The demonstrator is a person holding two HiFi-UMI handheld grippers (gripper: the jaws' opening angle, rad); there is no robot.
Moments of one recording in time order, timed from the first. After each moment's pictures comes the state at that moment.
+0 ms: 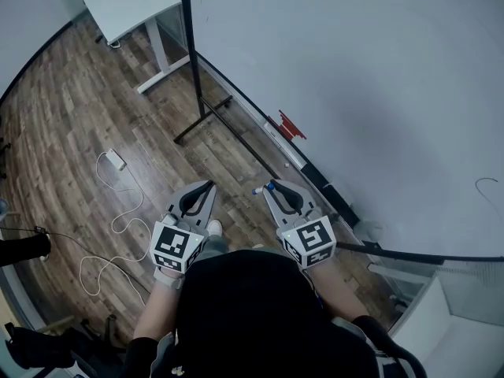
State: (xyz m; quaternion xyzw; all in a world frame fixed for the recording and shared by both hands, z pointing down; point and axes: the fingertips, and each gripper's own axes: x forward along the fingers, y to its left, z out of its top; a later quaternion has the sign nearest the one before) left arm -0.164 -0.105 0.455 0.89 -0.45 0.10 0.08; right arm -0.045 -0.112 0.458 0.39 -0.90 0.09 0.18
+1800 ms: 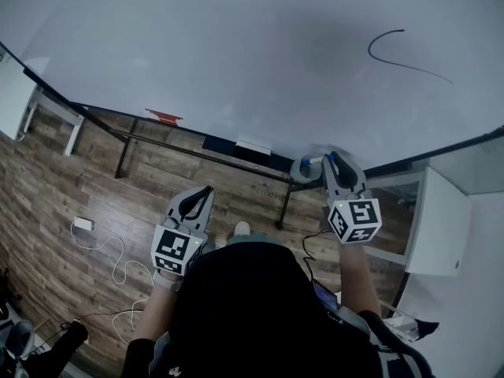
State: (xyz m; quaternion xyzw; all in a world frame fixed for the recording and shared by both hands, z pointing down) left arm 0.109 -0.050 0.483 0.97 -0.18 0.16 0.07; right arm 0.375 0.011 0.430 0.74 -0.65 0.11 0.16
